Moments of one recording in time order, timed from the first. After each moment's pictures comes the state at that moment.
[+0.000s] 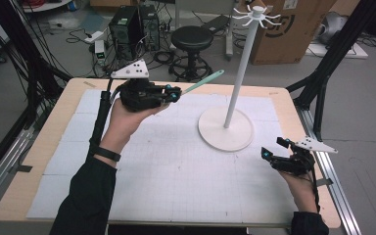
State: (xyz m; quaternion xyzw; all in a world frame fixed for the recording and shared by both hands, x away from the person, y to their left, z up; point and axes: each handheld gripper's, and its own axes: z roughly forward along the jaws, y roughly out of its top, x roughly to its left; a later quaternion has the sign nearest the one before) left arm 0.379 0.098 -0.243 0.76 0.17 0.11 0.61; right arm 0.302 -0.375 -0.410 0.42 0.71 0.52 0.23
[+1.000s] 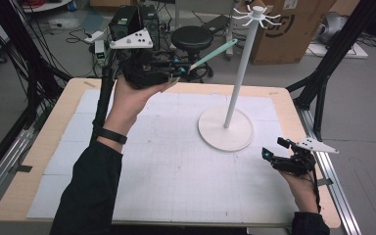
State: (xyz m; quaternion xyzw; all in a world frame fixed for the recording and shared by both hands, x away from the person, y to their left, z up) left arm 0.384 0.081 -0.183 0.74 0.16 0.12 0.64; right arm 0.301 -0.377 -0.410 0.42 0.71 0.52 0.22
